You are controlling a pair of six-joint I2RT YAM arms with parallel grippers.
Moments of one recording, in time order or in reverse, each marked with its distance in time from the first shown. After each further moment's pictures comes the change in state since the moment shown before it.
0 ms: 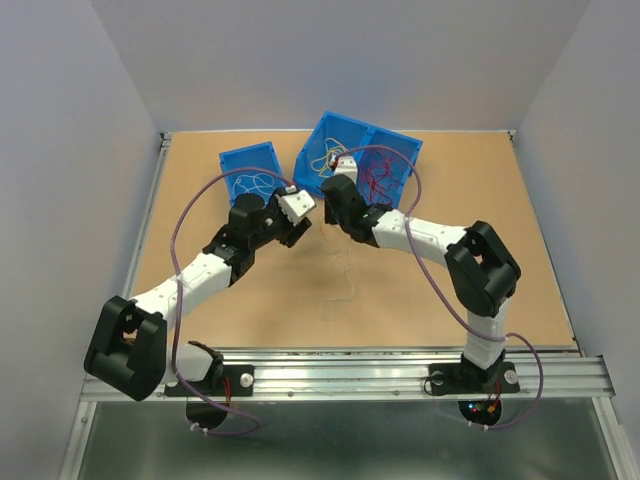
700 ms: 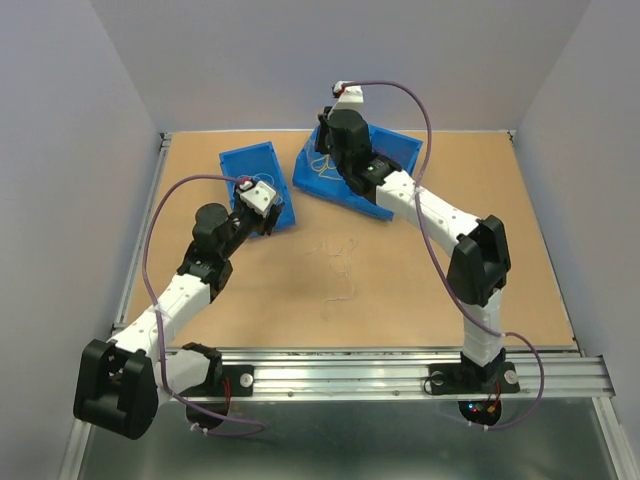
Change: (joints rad) left arm 0.146 -0.211 -0.127 0.206 -0.024 -0.126; right arm -0.063 0.053 0.508 0.048 0.002 -0.133
